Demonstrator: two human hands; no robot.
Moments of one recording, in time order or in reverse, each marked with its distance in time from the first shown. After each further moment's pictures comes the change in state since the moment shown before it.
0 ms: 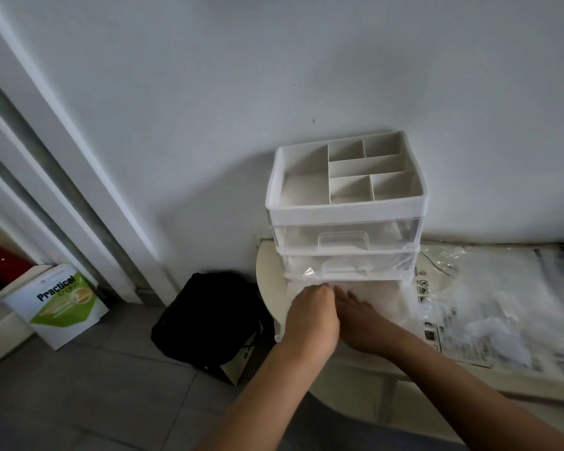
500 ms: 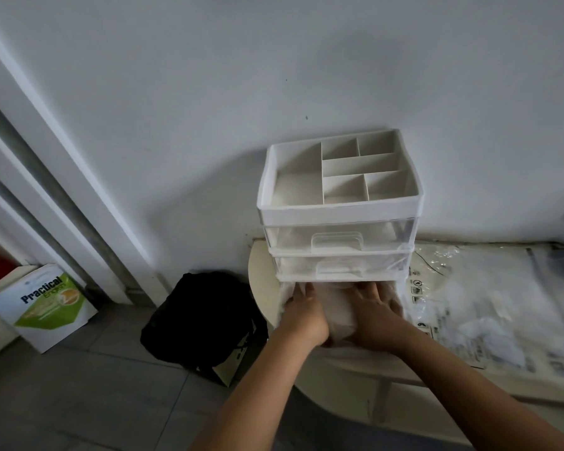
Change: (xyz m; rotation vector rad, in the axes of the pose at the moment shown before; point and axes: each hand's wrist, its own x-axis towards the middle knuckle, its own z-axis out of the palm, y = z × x) left_hand 0.039 -0.030 0.044 0.013 -0.413 -0.181; right_hand -0.006 0.024 -0.007 0.083 0.161 0.178
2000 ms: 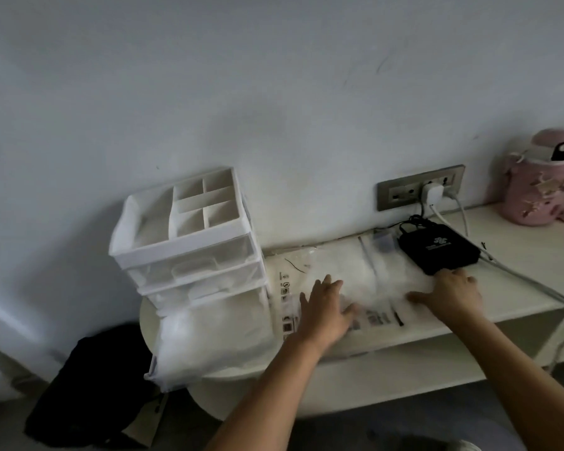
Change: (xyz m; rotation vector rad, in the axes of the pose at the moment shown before) left_hand -0.038 0.205 0.077 -0.041 0.096 0.512; right_hand -0.143 0.251 -0.088 0.091 0.457 0.786
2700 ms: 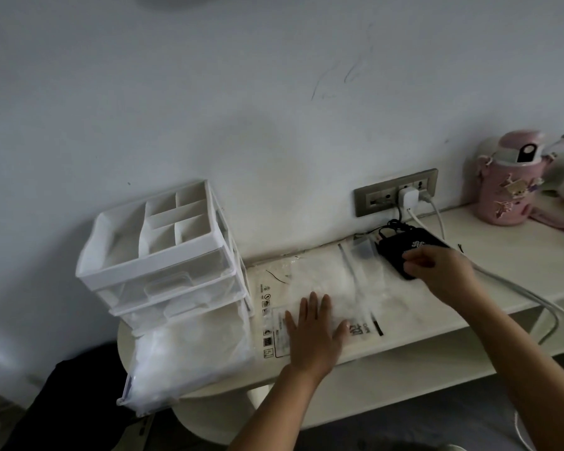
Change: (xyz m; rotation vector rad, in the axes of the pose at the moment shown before) left_hand -0.001 0.000 0.045 0.144 0.003 -0.012; right_hand 0.006 0.012 -0.047 0.579 0.106 -0.271
